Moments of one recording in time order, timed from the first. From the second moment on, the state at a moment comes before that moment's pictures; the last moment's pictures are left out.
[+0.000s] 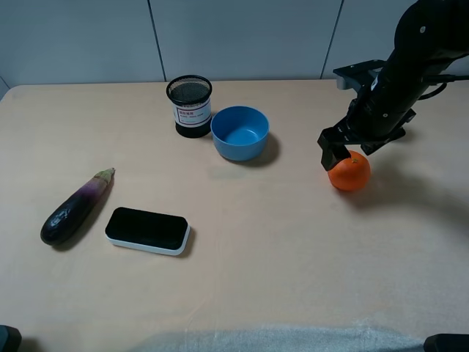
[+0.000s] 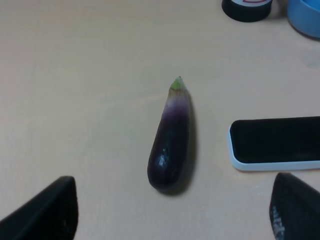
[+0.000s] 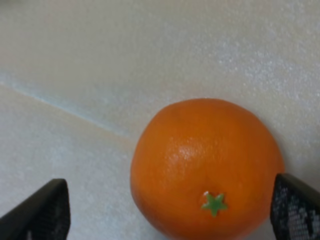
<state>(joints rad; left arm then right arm) -0.08 -0.01 -0.49 -0.05 1.07 0.11 0.32 1.80 -1.01 0.07 0.70 -0.13</state>
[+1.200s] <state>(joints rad) -0.08 -0.01 -0.49 -0.05 1.07 0.11 0.28 1.86 -1.01 0.05 0.68 -0.13</state>
